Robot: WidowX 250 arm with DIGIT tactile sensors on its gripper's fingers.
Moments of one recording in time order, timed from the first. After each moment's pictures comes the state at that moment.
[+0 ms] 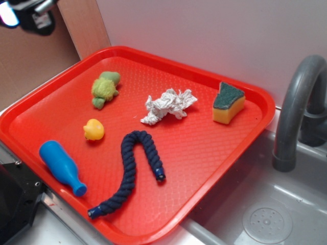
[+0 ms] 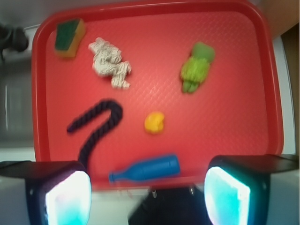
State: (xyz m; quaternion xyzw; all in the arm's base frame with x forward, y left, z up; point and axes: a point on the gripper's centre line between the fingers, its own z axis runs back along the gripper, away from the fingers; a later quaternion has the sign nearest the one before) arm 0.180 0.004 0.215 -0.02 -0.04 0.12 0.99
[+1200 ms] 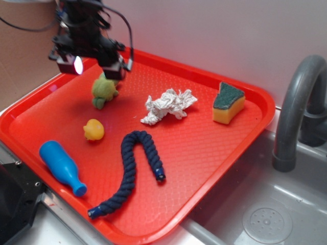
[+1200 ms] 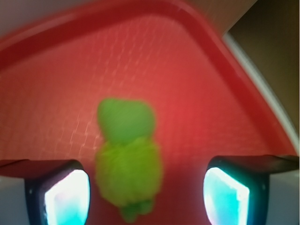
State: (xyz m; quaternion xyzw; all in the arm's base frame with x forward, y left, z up) arm 0.252 0.070 0.069 0.15 -0.08 0.33 0.93
